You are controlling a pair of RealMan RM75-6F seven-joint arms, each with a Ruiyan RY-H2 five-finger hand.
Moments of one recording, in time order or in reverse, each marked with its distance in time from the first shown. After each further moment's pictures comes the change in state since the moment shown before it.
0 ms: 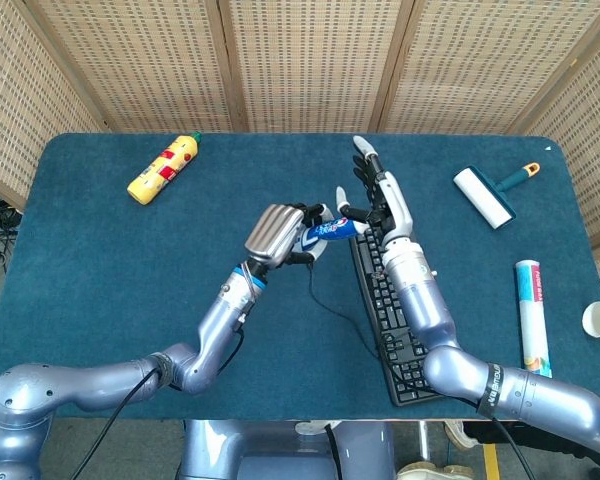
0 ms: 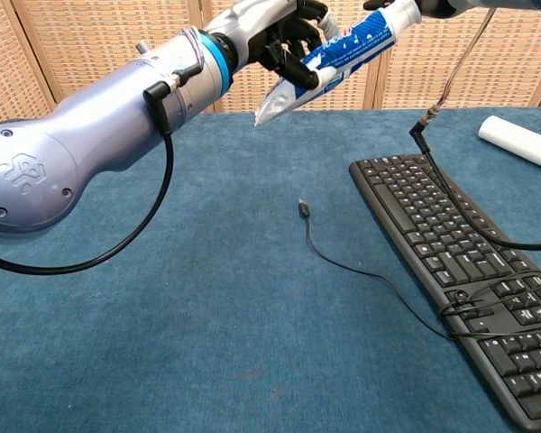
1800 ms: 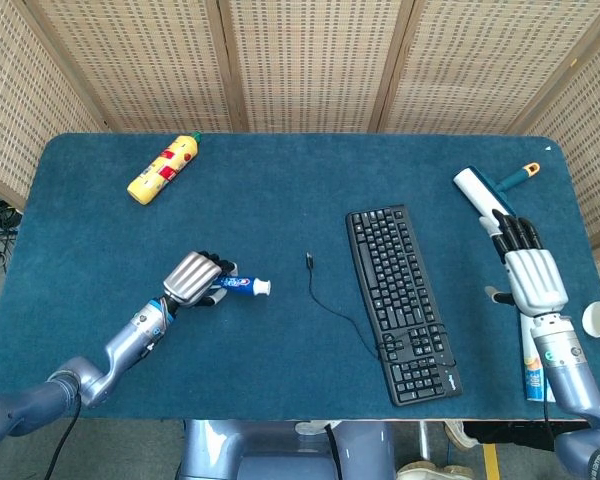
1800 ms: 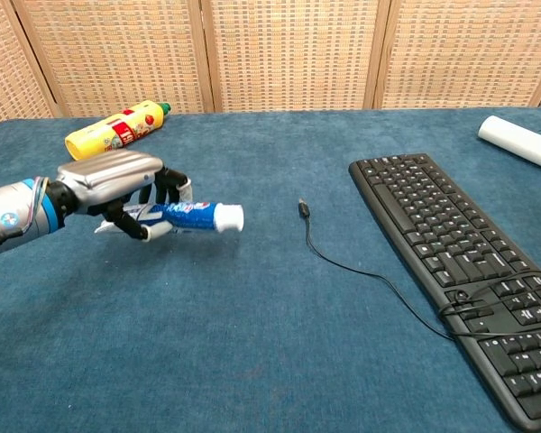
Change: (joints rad) left arm 0.277 0.098 0.468 0.366 0.406 -0.006 -0.257; right arm -0.416 0.212 -0.546 0.359 -0.826 0.354 -0.399
